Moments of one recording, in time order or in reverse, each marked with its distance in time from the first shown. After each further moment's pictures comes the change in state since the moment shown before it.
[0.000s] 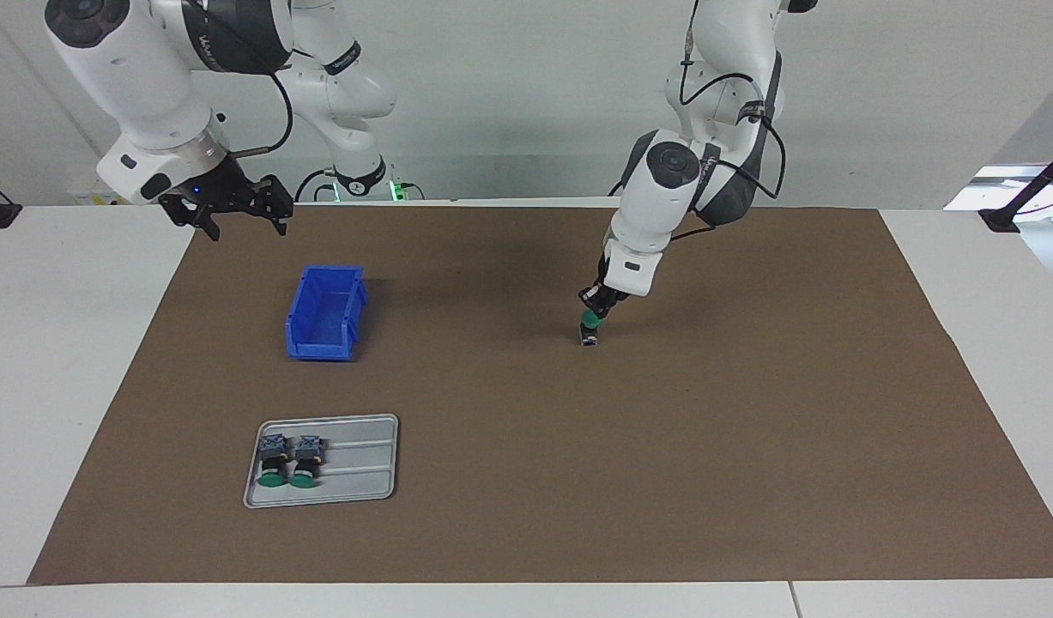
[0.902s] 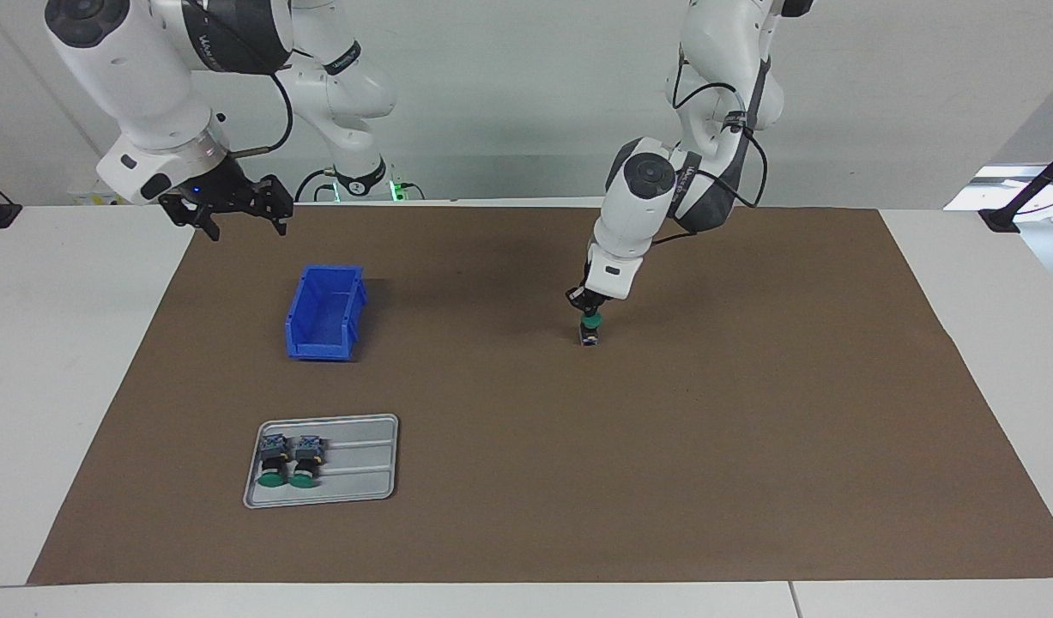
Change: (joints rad) left arm -0.031 0.017 0.001 -0.032 0.003 0.018 -0.003; right arm 0.000 0.000 0.000 0.000 0.000 0.000 0.000
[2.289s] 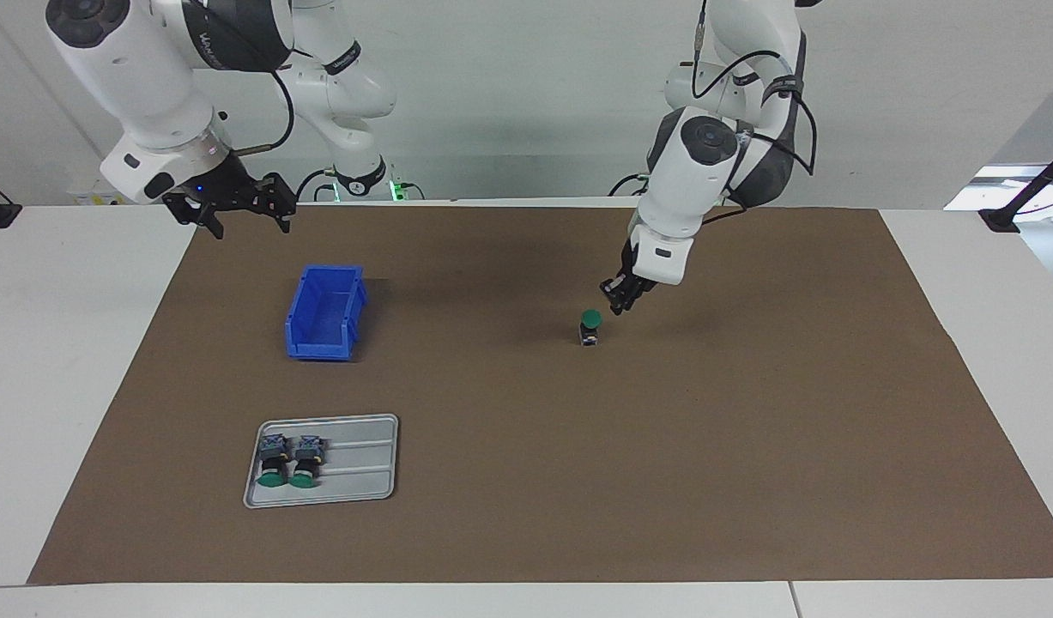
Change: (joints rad) left arm 0.148 -0.075 0.019 0.123 0.011 -0.149 0.044; right arm 0.033 -0.002 0.006 0.001 0.059 -0.008 0.020
